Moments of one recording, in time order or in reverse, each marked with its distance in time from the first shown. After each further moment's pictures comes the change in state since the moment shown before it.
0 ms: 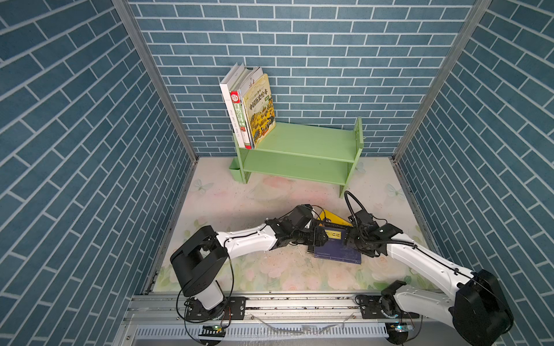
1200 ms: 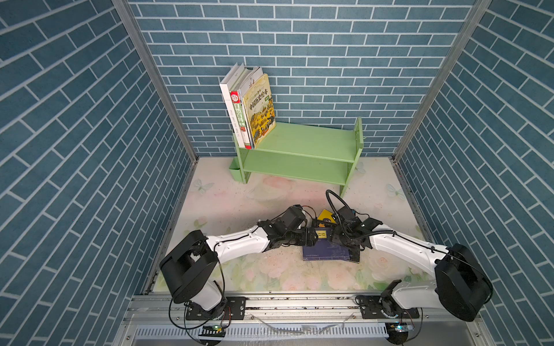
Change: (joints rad) left arm 0.037 -0.097 -0.088 -0.076 -0.084 0.001; right arm 0.129 0.203 0.087 0.127 -0.011 0.051
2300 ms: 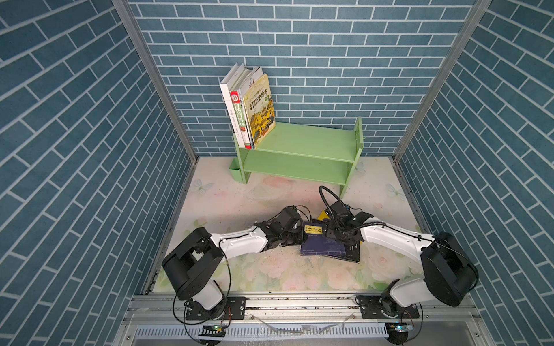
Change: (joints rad) left arm 0.068 0.016 -0.066 0.135 0.059 -0.074; right arm 0.018 0.140 0.113 0.019 0.016 -0.003
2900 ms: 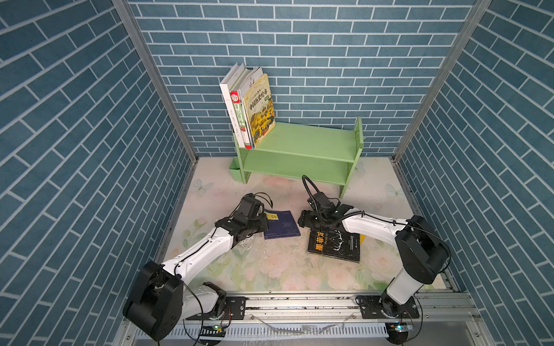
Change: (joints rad) left arm 0.376 -0.330 -0.114 -0.319 -0.188 0.232; right arm 0.066 0.192 0.174 0.232 -0.180 -0.049
